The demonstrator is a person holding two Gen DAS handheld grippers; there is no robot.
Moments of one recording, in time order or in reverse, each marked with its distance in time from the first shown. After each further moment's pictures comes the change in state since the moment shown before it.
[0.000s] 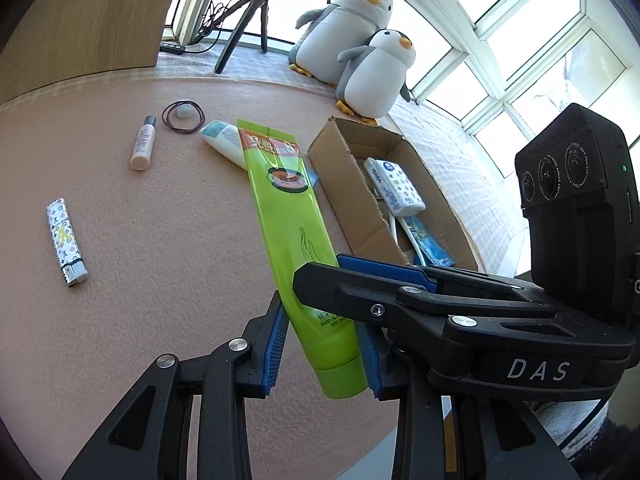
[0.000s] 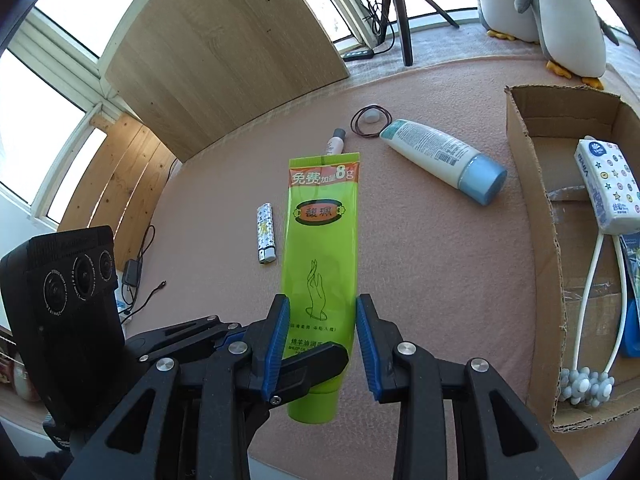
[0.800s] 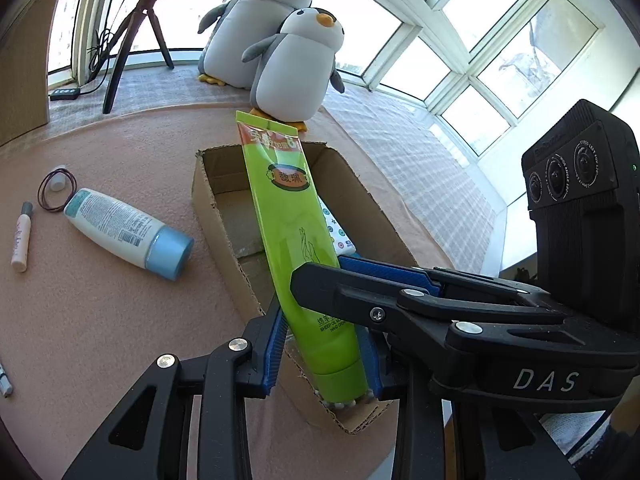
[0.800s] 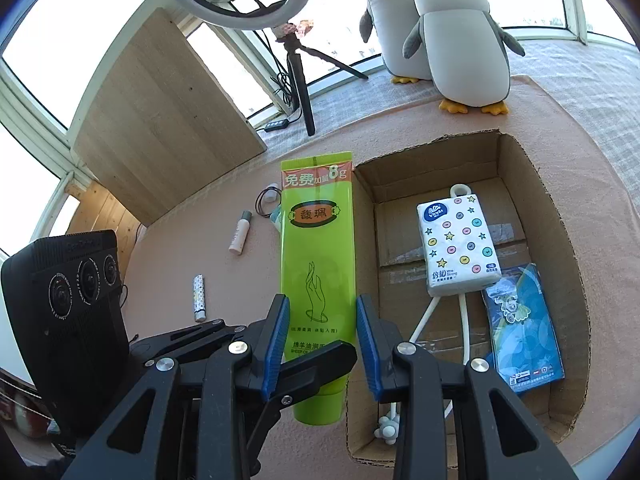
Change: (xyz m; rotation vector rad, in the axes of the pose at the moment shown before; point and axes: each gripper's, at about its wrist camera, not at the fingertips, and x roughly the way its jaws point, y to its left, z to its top) left arm 0.087 -0.100 0.062 0.141 0.027 -0.064; right arm -0.072 -0.101 0.037 0.094 -0.135 -0.082
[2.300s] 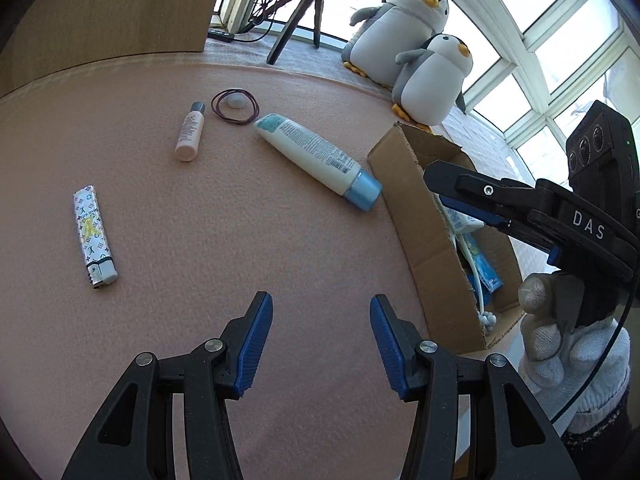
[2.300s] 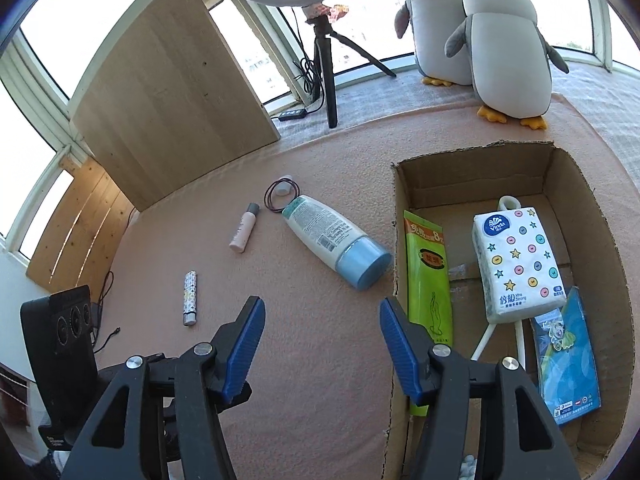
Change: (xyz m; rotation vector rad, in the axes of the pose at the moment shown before) left arm -0.080 0.128 -0.078 -0.245 -0.029 0.200; right arm 0.056 0.048 0.014 -0.104 0.003 -0.007
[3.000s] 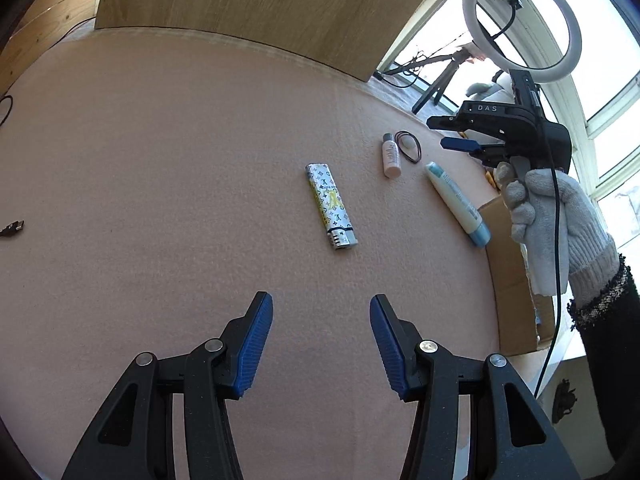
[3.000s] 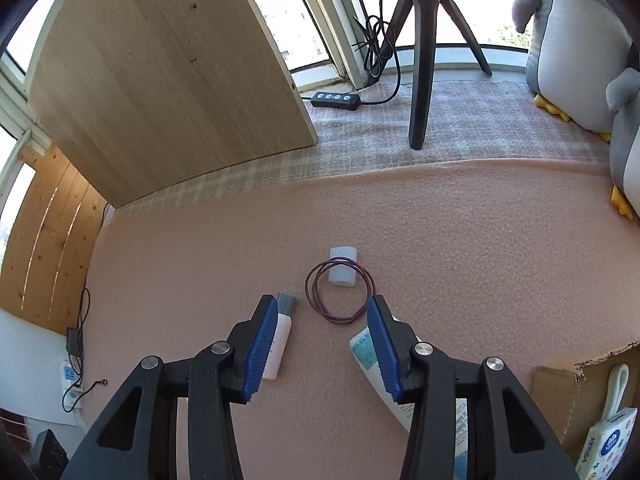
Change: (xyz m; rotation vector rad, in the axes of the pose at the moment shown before) left arm -0.092 0.150 -0.049 -0.253 -0.109 0.123; right arm 0.158 0.077 0.126 -0.059 0.185 -0.074
